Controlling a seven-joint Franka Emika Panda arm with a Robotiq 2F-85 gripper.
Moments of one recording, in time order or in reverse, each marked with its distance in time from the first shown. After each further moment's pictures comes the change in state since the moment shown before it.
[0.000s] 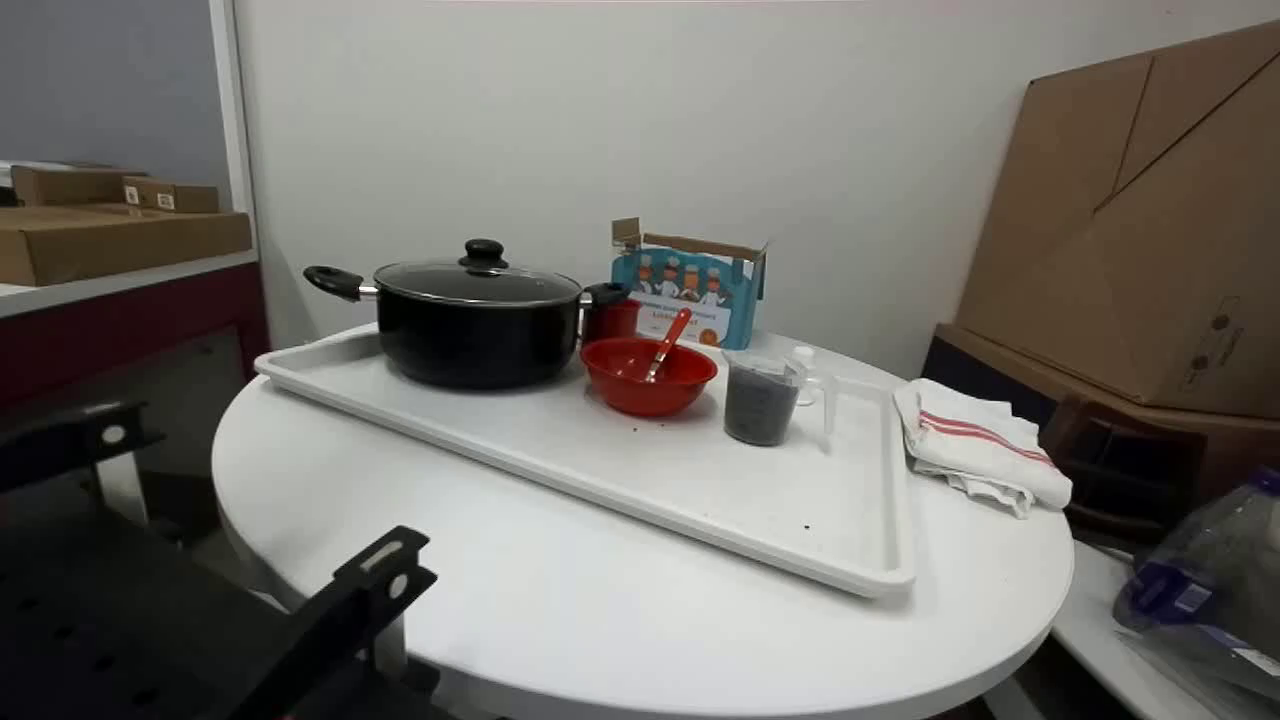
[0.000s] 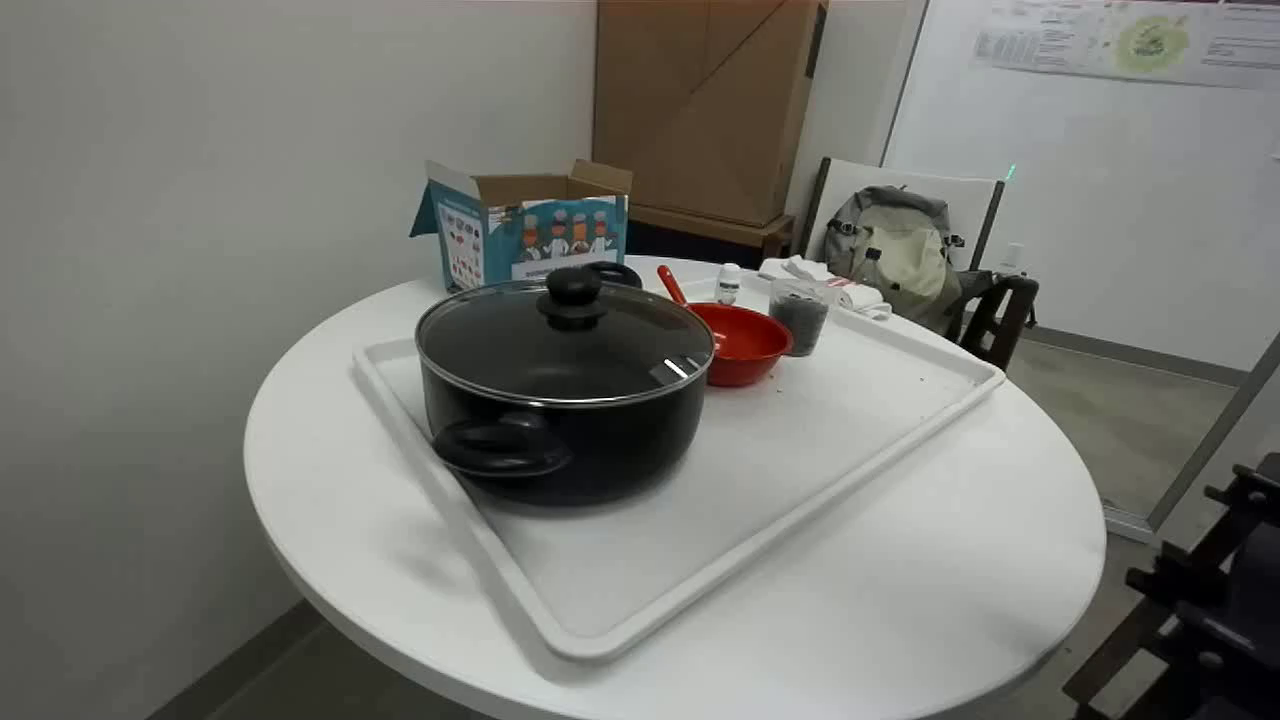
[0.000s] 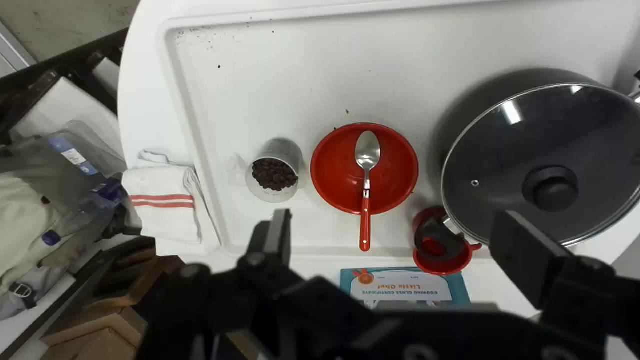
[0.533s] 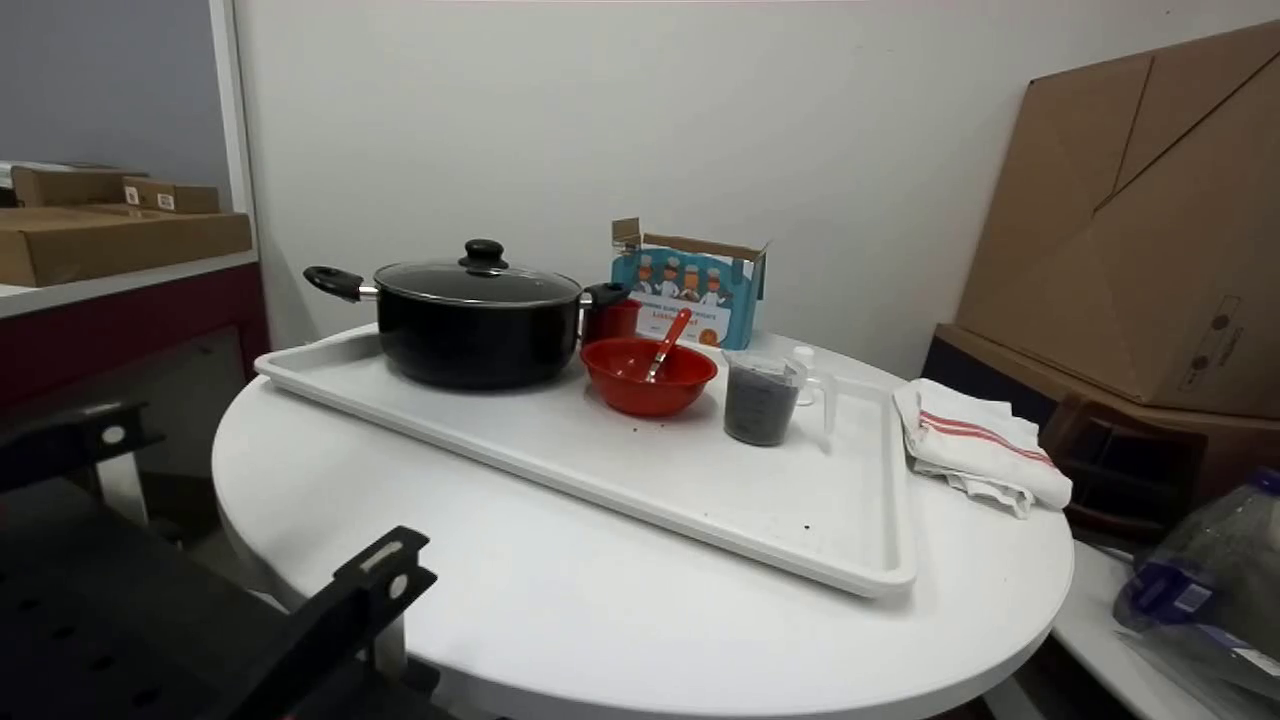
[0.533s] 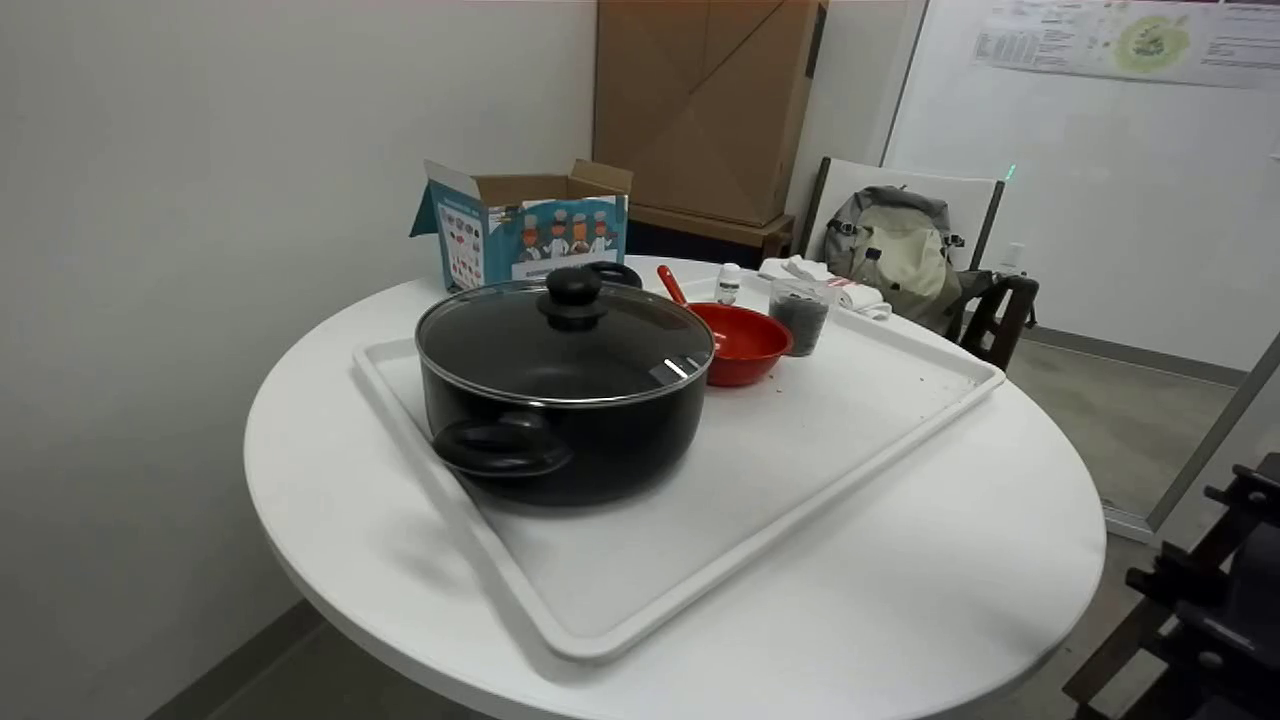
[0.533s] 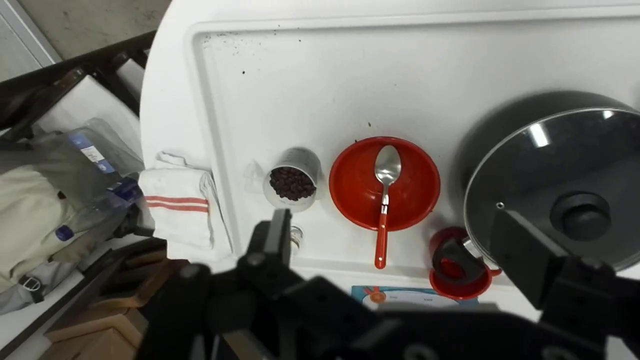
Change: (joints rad) arm -0.007 0.037 -0.014 0.015 -0.069 -0.020 -0.030
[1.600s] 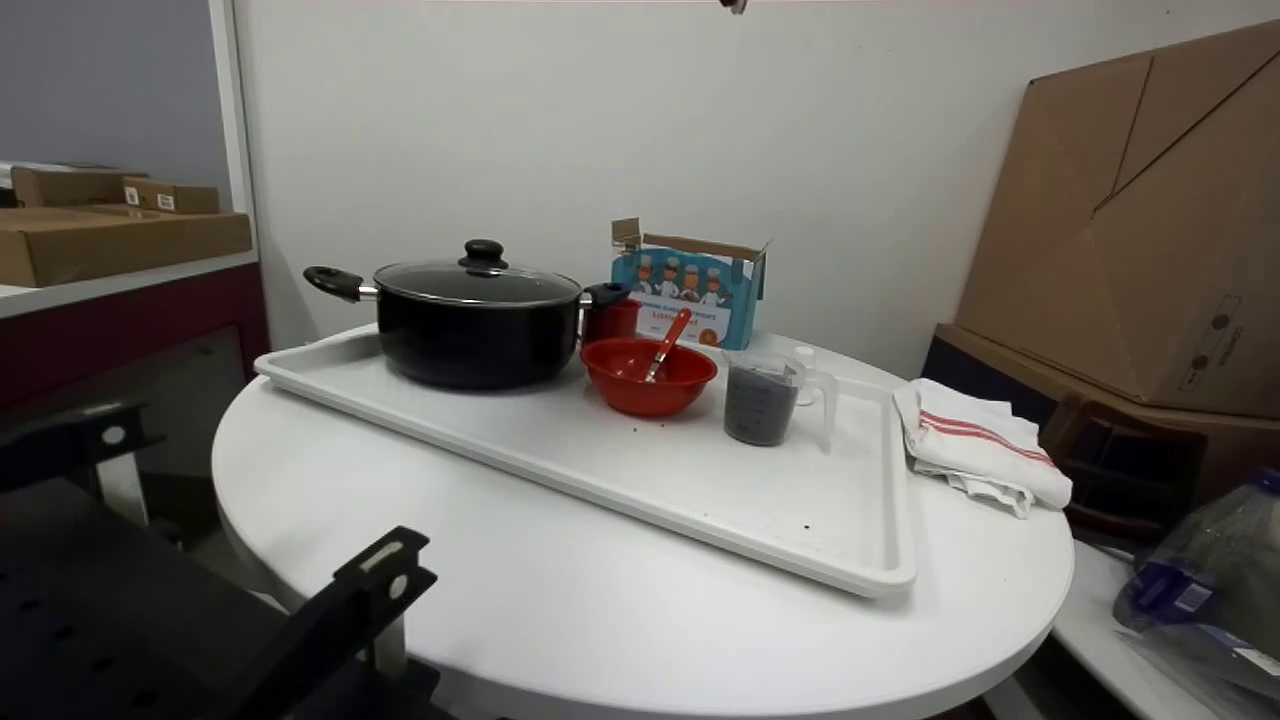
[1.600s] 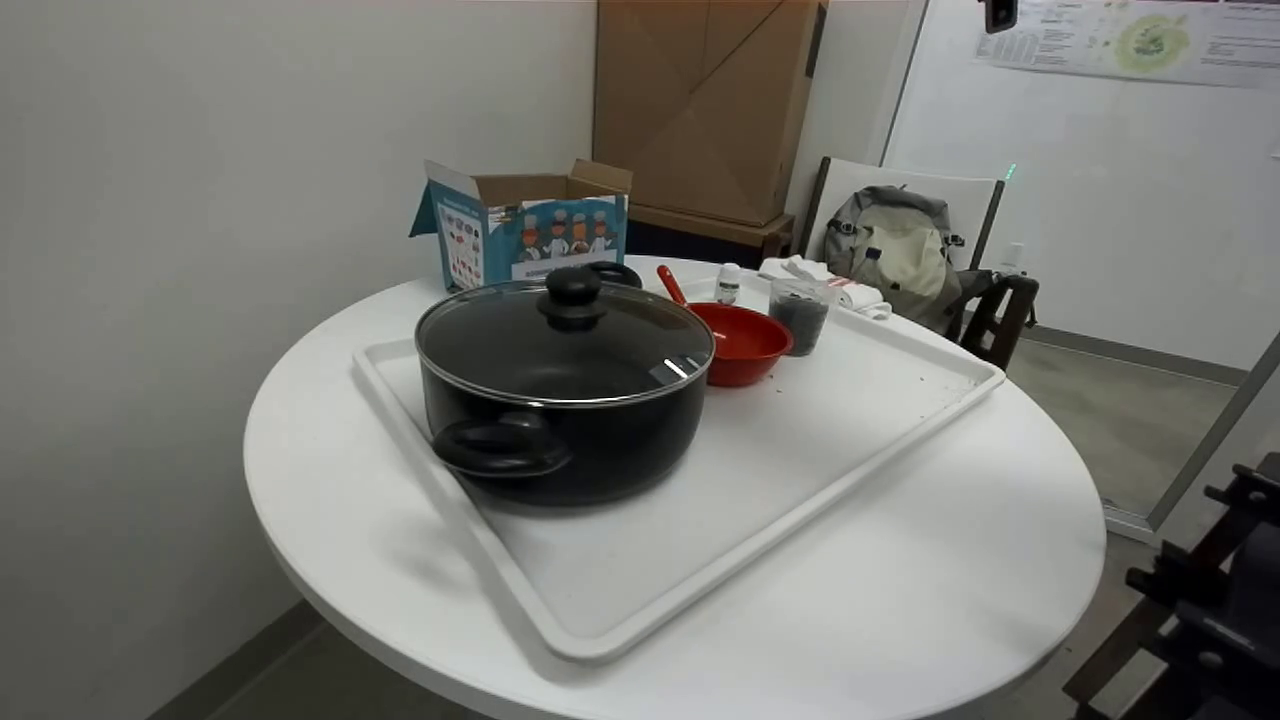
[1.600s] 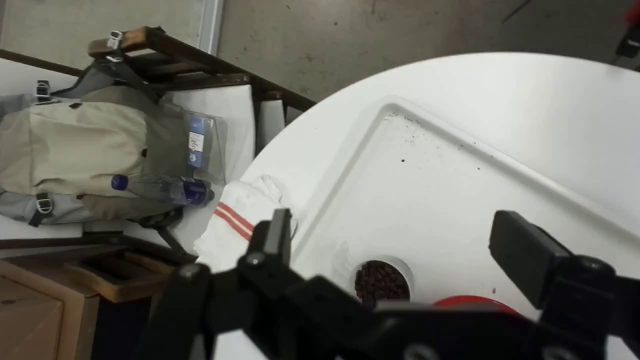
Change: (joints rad) arm -0.015 0.424 -0.066 0.378 -0.408 -0.264 -0.455
